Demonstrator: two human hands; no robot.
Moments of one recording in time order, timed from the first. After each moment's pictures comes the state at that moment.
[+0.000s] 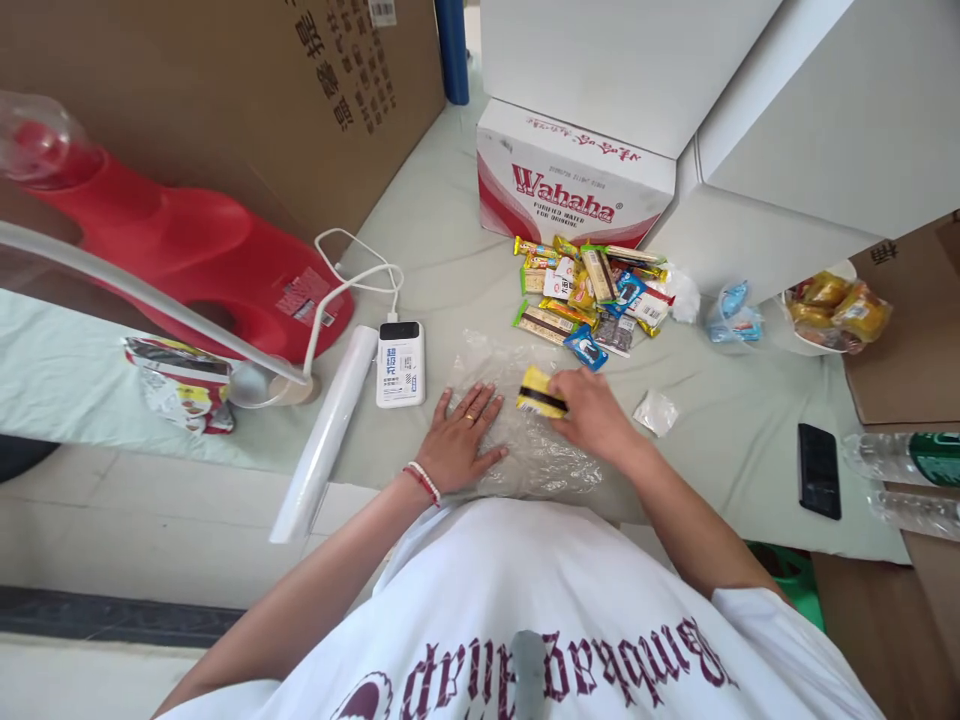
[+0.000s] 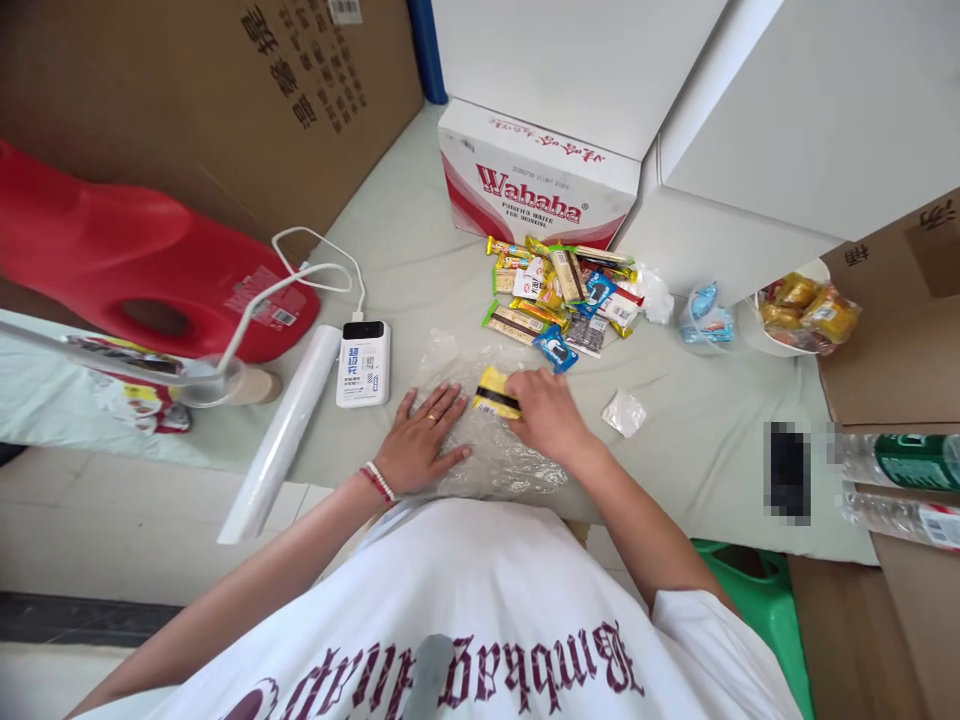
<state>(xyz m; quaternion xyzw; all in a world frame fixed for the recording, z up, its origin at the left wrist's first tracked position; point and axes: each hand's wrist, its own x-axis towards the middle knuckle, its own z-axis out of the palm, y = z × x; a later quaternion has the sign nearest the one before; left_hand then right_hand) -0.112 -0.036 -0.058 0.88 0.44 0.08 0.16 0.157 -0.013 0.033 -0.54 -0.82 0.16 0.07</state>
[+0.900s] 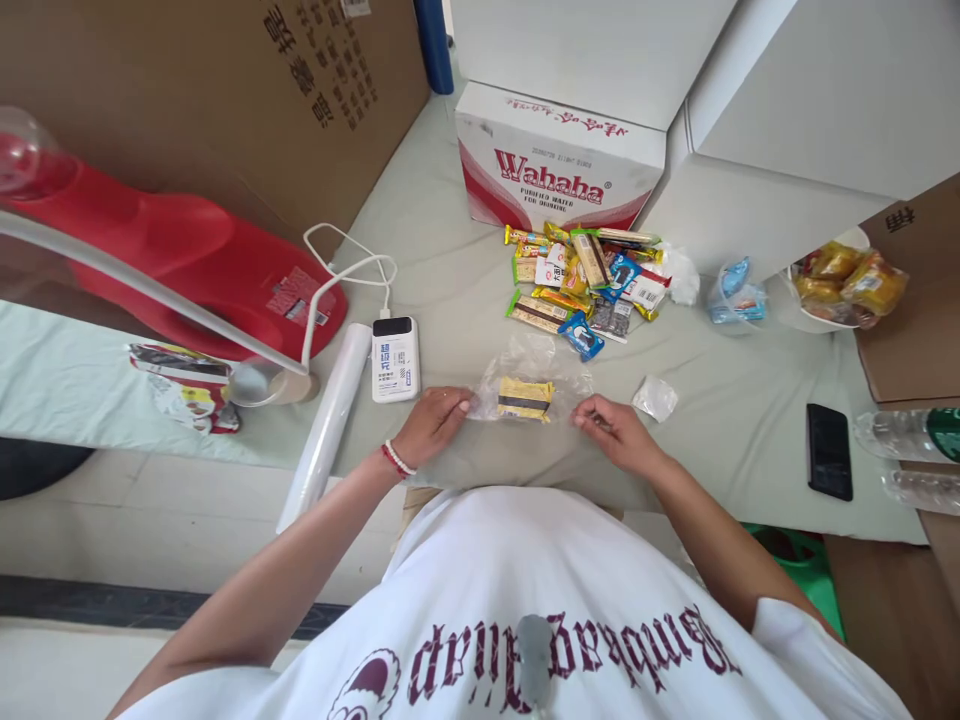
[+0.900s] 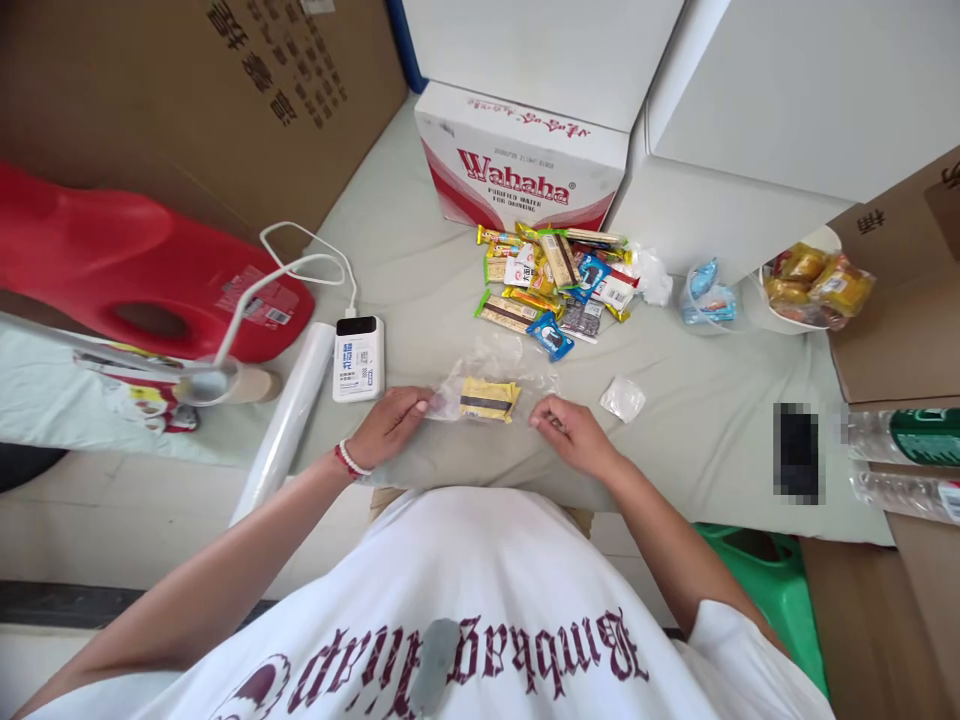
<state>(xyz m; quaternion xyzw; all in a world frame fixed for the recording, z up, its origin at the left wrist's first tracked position) -0.143 -0.004 -0.045 0.83 0.44 0.16 0.31 0.206 -0.064 0.008 -0.54 -0.67 0.44 0.25</state>
